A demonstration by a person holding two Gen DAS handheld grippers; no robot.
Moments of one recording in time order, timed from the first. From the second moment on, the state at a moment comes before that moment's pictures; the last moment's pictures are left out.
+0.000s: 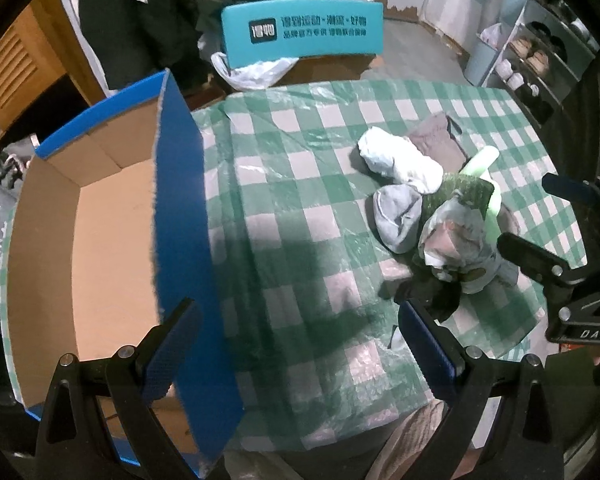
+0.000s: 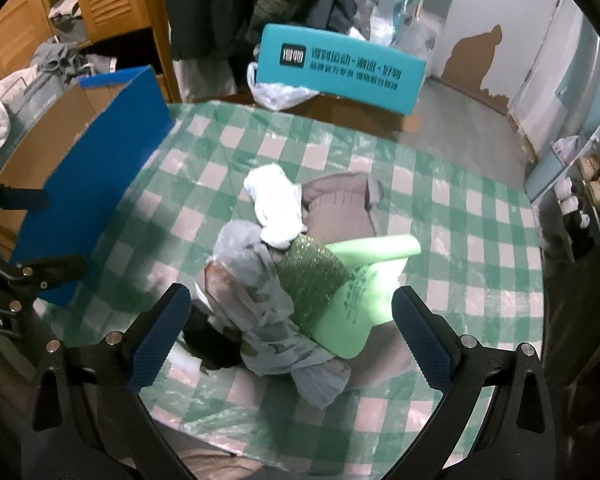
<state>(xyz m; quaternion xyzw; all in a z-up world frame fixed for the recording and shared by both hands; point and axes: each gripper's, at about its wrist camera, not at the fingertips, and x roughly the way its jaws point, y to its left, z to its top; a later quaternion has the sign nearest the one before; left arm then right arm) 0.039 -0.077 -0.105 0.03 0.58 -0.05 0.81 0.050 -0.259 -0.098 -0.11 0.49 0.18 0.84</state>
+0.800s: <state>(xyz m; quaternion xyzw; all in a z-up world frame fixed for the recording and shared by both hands) 0.048 -0.105 -0.137 0.04 0.60 -0.07 0.80 0.062 -0.245 -0.154 -0.19 0.52 0.19 0.81</state>
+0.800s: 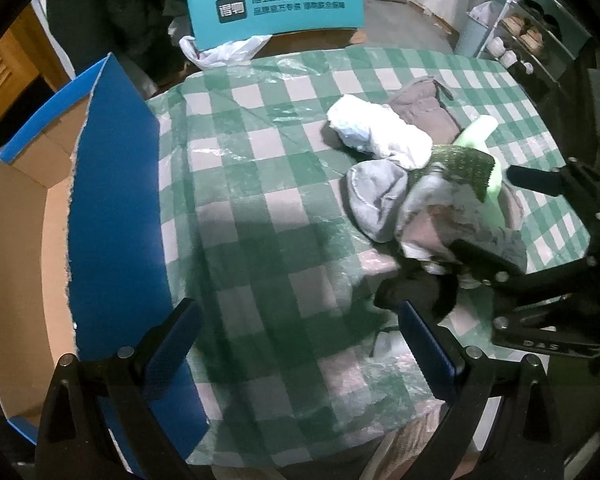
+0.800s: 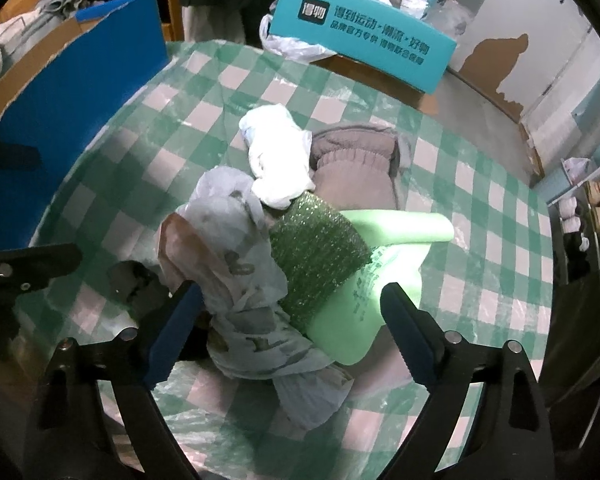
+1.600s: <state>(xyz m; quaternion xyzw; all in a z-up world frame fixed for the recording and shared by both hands) 0.051 -0.122 -0.156 0.02 0.63 -0.10 0.77 0.061 -0.259 -0.154 -0.13 0.55 0.21 0.80</state>
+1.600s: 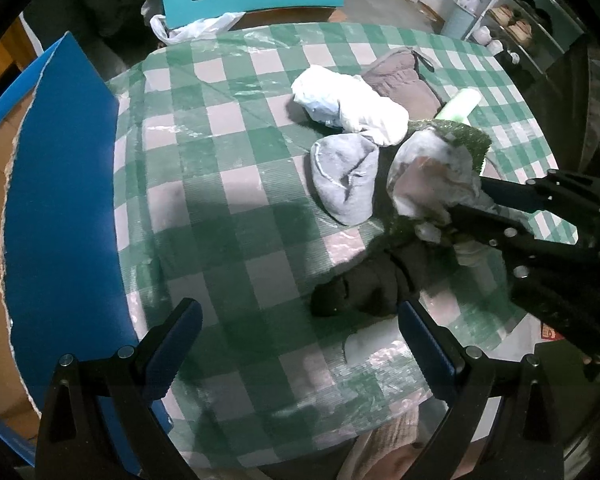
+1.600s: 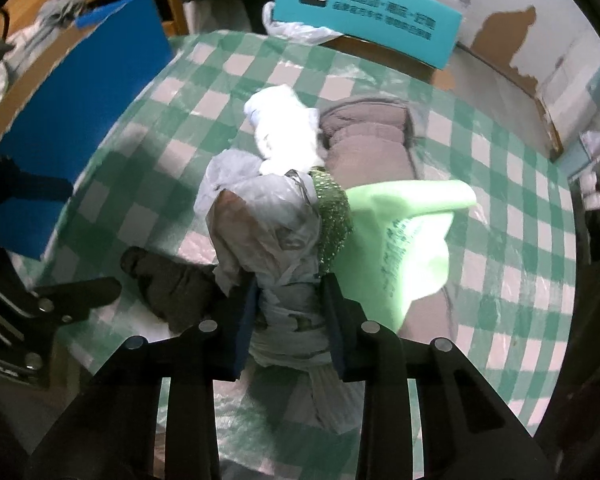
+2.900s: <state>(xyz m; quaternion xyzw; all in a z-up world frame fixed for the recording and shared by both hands) 0.073 -0.169 -0.192 0.04 0.64 -0.13 0.75 0.051 -0.321 -0.149 -0.01 0.57 0.19 0.80</state>
